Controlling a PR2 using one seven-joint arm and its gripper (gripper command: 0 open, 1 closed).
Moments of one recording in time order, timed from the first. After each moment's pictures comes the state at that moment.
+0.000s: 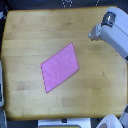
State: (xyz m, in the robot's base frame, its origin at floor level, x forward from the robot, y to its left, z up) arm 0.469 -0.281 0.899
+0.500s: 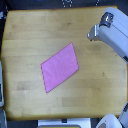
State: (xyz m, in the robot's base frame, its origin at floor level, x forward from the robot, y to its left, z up) arm 0.471 -0.272 0.890
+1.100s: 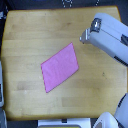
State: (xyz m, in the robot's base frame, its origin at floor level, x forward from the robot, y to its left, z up) arm 0.467 -0.220 0.848
